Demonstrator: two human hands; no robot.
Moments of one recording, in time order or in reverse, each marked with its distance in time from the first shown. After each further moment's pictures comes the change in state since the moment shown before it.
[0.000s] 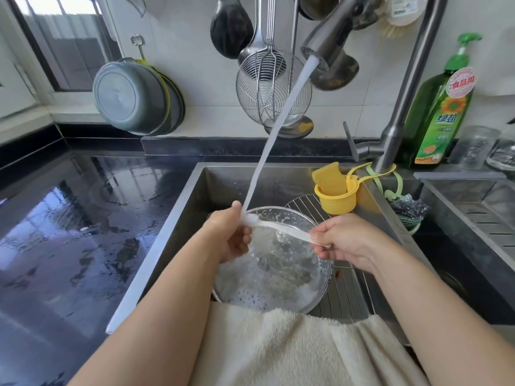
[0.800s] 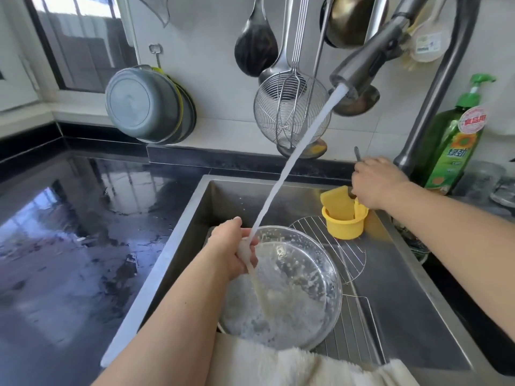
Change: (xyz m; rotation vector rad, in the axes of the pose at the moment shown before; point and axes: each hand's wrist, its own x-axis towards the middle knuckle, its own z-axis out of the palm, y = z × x) left_hand 0.014 0.007 -0.007 -0.324 0.025 -0.078; right_hand 0.101 -0.108 -0.072 -2.104 0.464 -0.372
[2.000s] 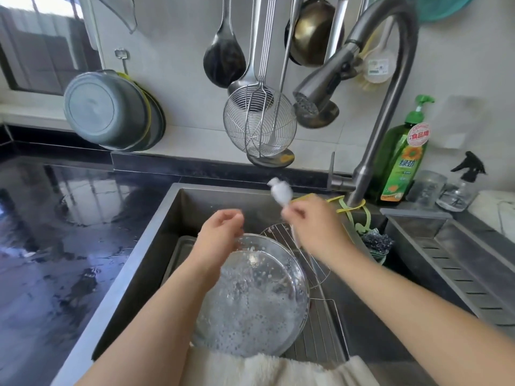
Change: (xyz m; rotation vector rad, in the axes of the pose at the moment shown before) left_hand -0.015 -0.009 0.021 0.297 -0.175 0.589; right_hand -0.090 -0.080 -0.038 1.281 0.356 0.187
